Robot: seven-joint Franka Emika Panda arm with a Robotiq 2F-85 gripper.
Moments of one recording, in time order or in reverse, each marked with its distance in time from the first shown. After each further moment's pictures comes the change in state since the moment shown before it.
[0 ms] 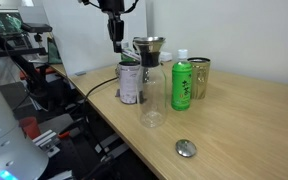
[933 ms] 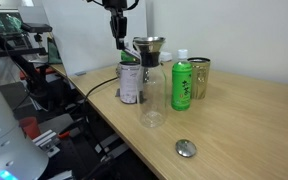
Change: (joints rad) arm 0.000 0.025 -0.003 0.042 -0.011 -0.010 0.000
